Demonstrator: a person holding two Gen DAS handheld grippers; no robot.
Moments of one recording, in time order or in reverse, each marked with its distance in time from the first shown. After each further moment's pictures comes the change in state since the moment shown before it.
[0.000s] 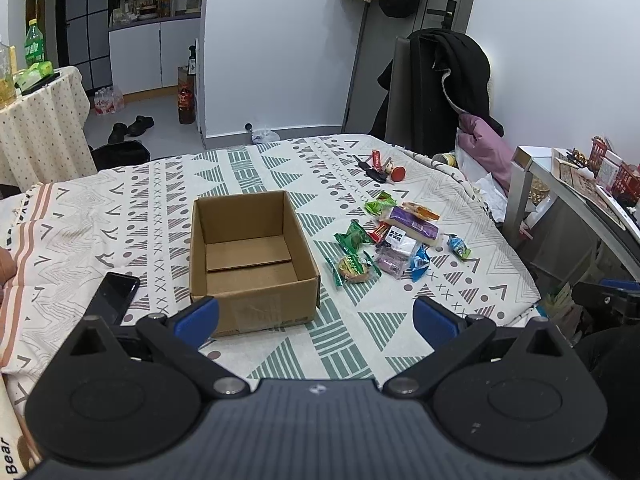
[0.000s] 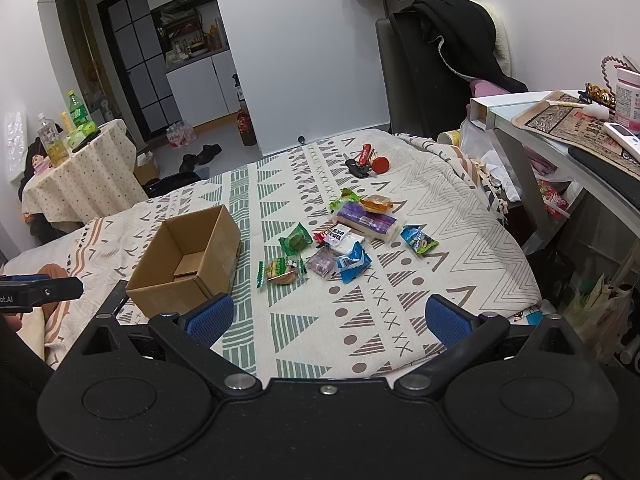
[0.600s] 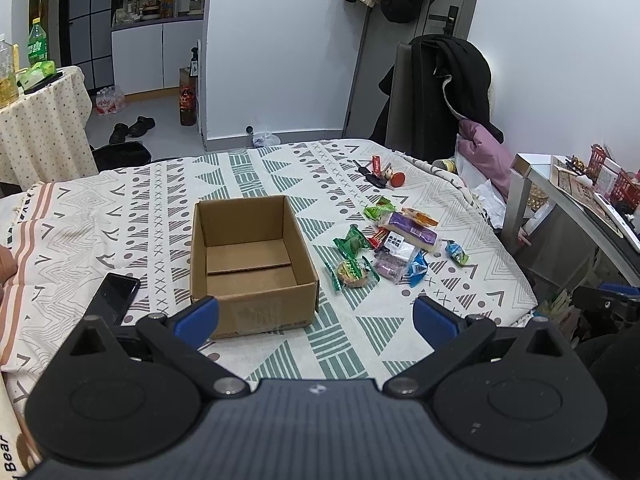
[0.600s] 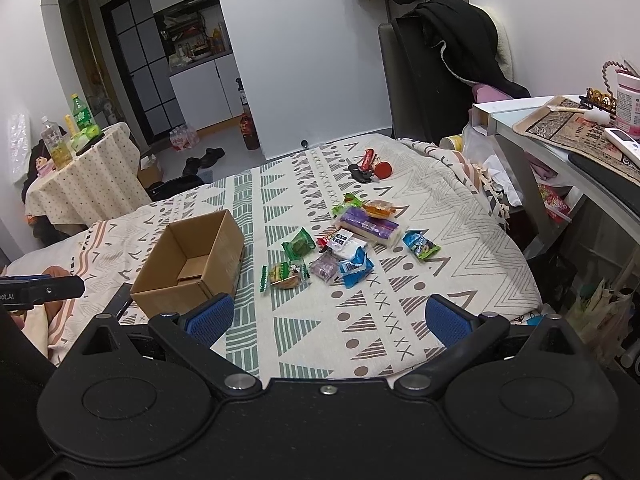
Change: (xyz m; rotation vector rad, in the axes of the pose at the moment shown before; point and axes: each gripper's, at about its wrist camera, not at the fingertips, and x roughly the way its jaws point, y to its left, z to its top) left arm -0.003 0.001 0.002 -0.009 -0.008 -0.004; right arm -0.004 0.000 0.004 0.001 -0.009 0.008
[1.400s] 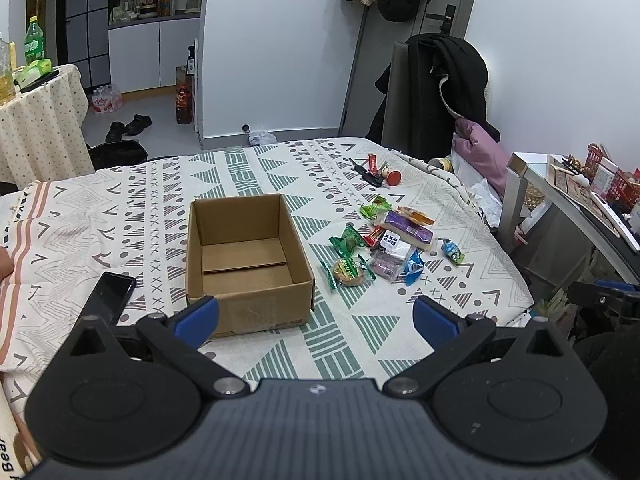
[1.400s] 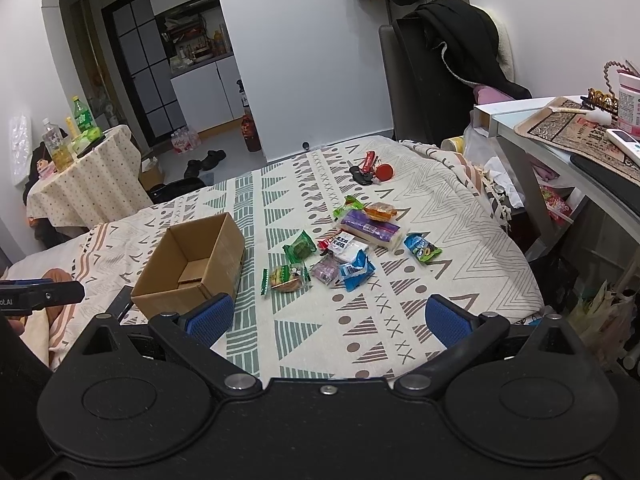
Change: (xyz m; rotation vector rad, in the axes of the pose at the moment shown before) left arm 0.001 -0.004 0.003 0.001 0.006 -0.008; right arm -0.001 0.001 0.002 -0.007 -0.007 0.002
